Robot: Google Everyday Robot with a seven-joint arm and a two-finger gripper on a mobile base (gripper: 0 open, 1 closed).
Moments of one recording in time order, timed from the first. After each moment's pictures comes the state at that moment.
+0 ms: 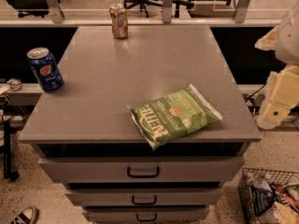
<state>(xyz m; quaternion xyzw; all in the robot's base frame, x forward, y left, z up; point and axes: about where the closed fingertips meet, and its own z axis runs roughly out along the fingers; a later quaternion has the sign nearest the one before) 0.438 -0.216 0.977 -0.60 0.78 -0.04 0.16</state>
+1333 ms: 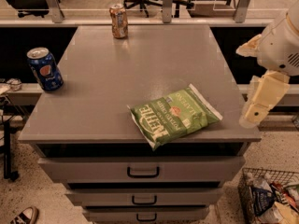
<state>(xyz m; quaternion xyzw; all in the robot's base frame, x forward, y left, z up) 0.458 -0.196 0.952 -0.62 0.76 0.02 0.19</state>
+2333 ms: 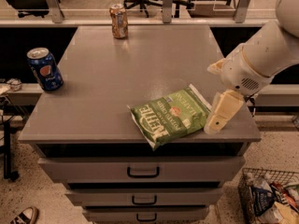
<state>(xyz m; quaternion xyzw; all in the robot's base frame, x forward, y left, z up) 0.496 -0.151 0.881 -0.62 0.75 0.07 0.23</state>
